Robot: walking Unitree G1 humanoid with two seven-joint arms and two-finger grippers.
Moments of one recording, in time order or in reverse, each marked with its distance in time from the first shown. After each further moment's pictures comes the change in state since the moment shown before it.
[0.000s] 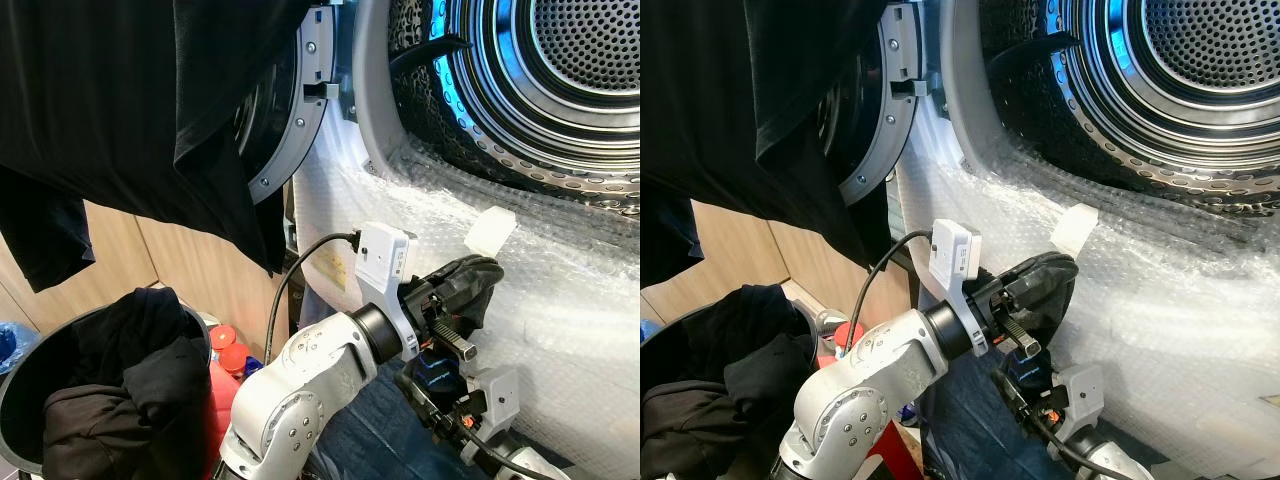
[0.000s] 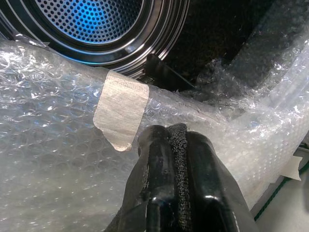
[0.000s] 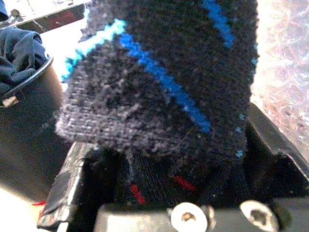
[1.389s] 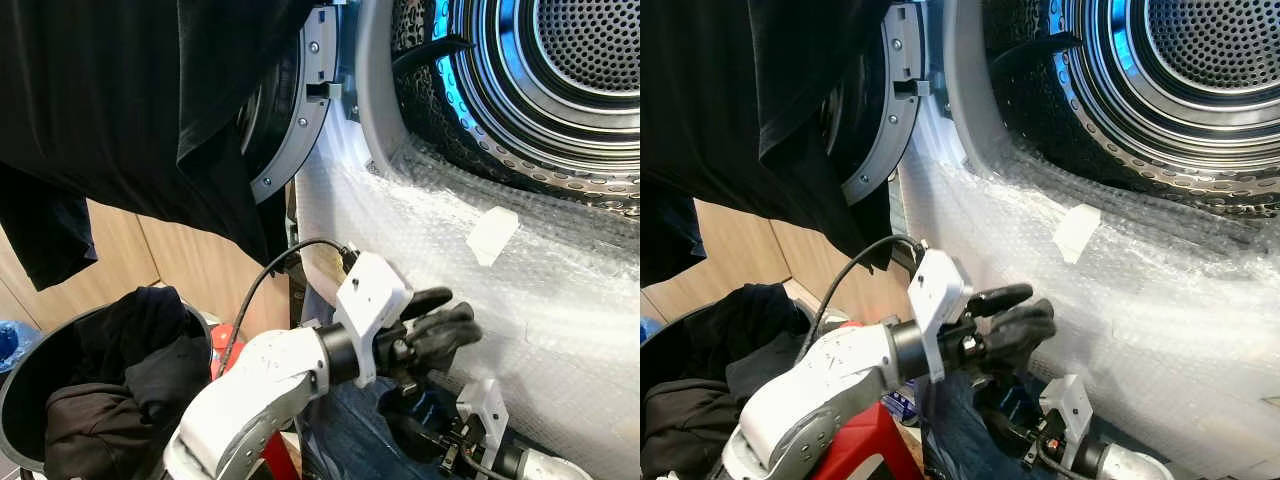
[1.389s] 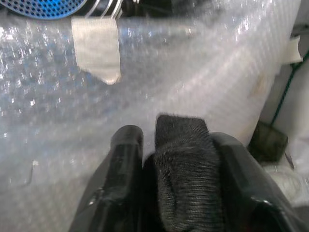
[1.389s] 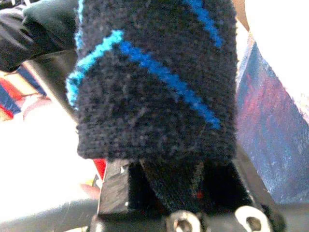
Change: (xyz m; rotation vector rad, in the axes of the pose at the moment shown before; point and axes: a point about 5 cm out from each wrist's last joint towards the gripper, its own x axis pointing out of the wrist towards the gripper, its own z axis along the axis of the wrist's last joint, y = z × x) left arm -0.041 0.007 -0.007 0.374 0.249 -0.144; right arm -0.009 0.000 0.008 -0.076 0.170 0.398
